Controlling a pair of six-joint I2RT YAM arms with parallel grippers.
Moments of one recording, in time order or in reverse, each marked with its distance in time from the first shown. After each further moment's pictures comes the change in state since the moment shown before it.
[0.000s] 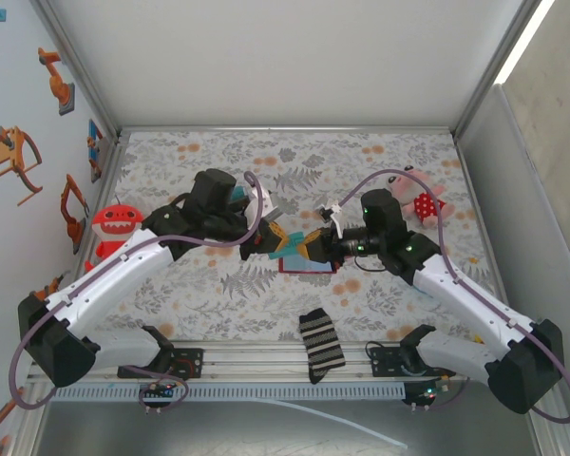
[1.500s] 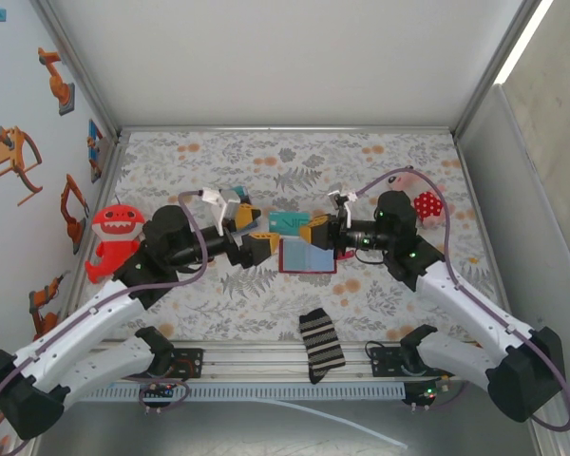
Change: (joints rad) left arm 0.000 -0.378 -0.377 0.564 -0.222 -0.479; right arm -0.057 -0.045 -0.092 0.341 -0.009 0.229
